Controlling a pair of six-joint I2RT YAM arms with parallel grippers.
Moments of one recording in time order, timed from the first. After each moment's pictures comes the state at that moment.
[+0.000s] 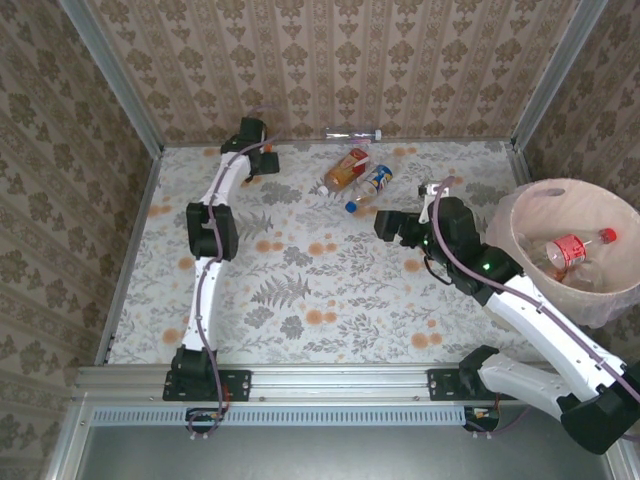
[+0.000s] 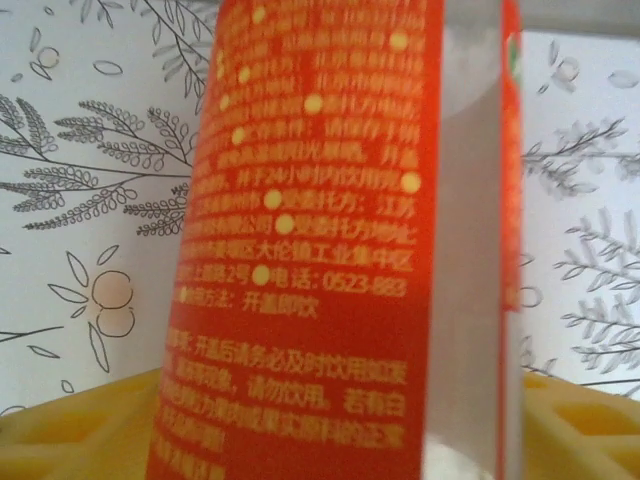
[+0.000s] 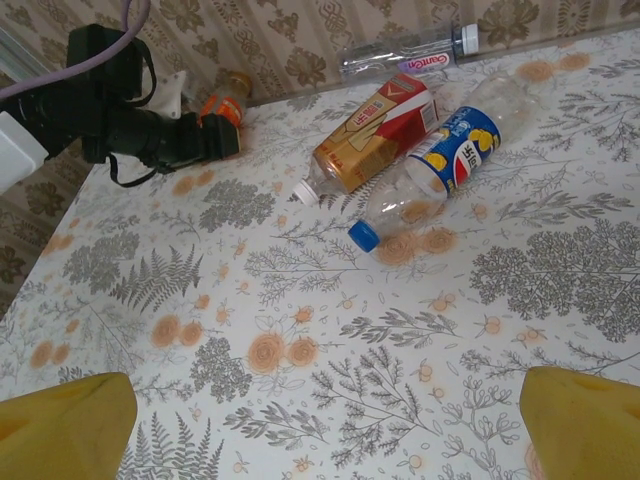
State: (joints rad) left arm -0.21 2.76 2.63 -0.83 -0.06 -0.22; right arm 0.53 0.98 0.94 -0.43 0.15 0.50
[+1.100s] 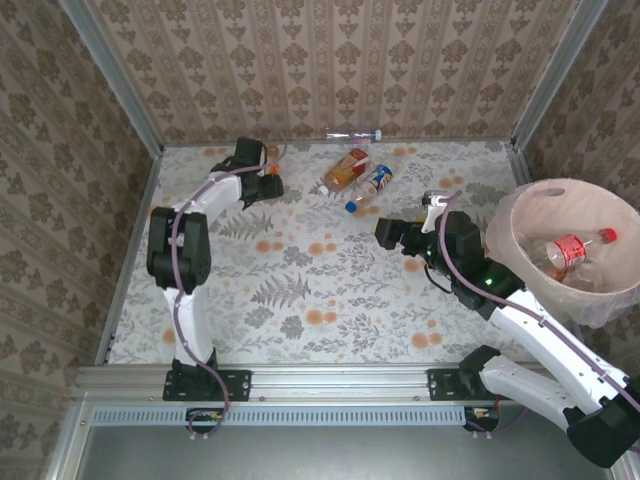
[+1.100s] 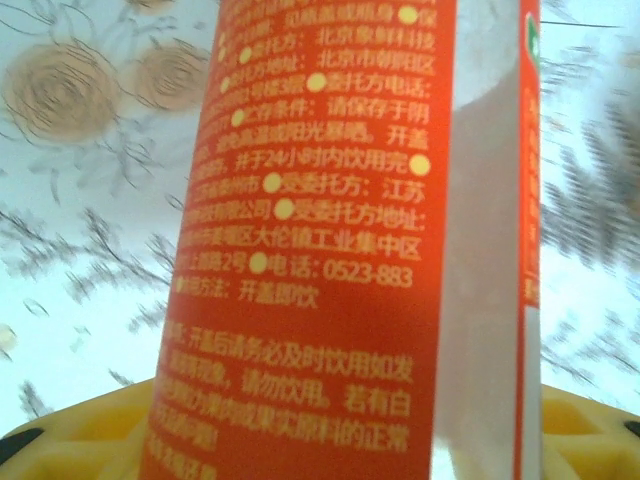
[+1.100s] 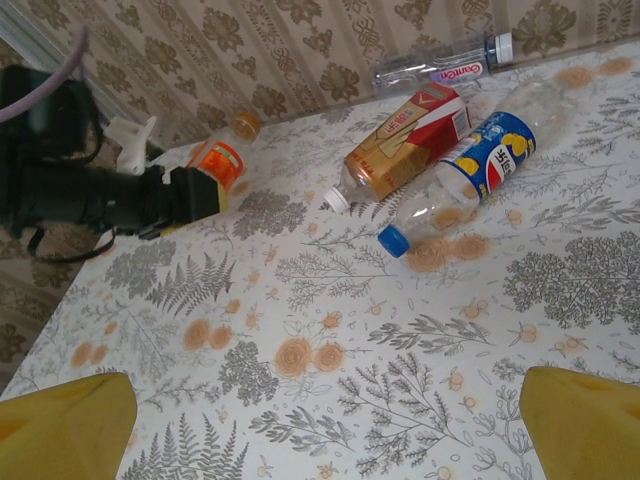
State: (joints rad) left arm -0.30 1.99 1.53 -0.51 0.07 -0.35; right arm 0.53 0.90 0.80 -0.28 0.10 0.52
